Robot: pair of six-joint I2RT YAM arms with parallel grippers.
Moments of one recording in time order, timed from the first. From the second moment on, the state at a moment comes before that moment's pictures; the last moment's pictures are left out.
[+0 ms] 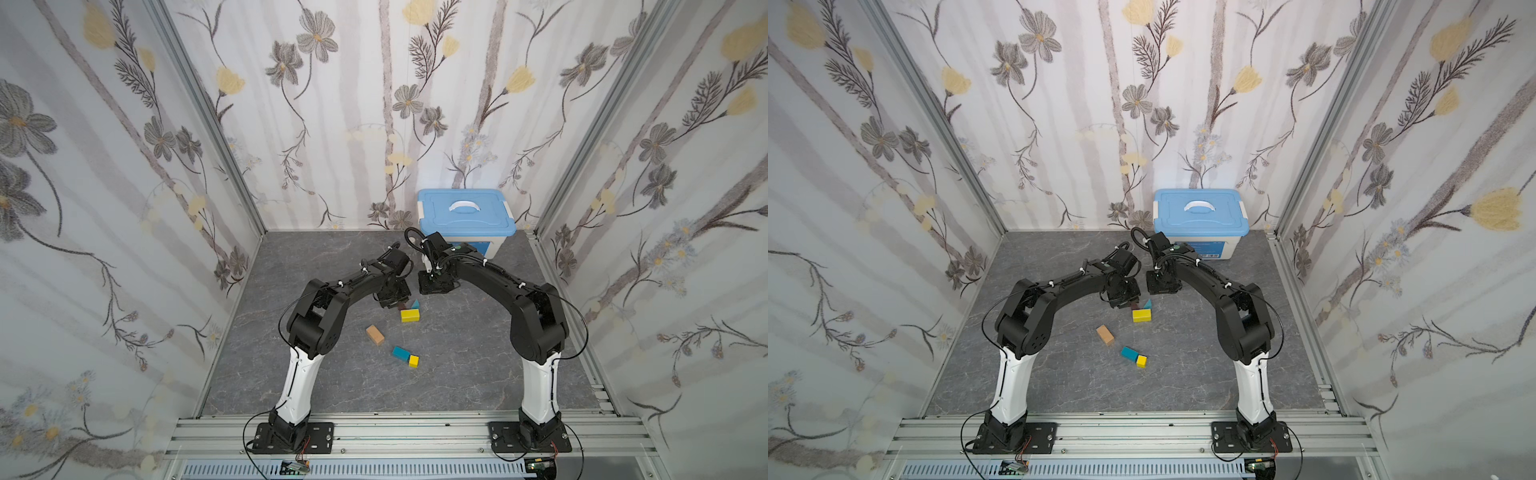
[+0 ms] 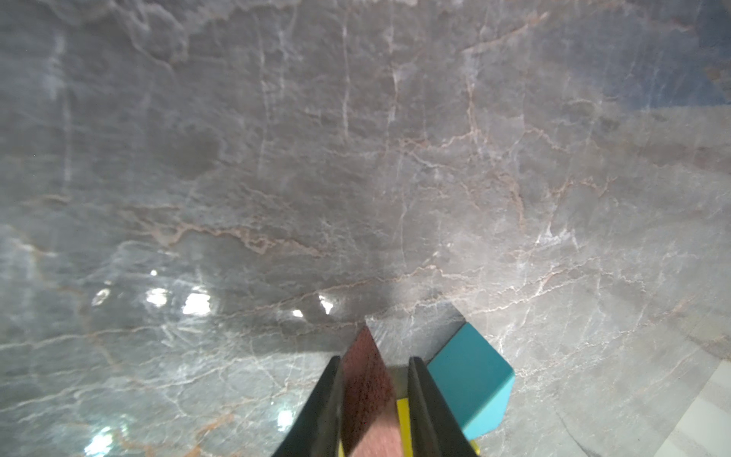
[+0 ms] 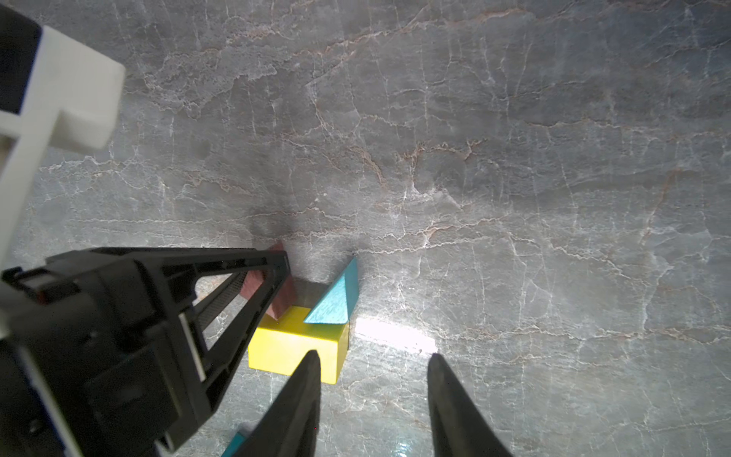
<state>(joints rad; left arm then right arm) -0.60 2.16 1.62 -0.67 0.18 -0.92 0.51 2.03 1.72 -0.92 -0.03 0.39</state>
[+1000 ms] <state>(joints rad) -0.59 2.06 1.56 -0.65 0.10 -0.92 0.47 2.11 1.71 -0.92 0.00 0.38</state>
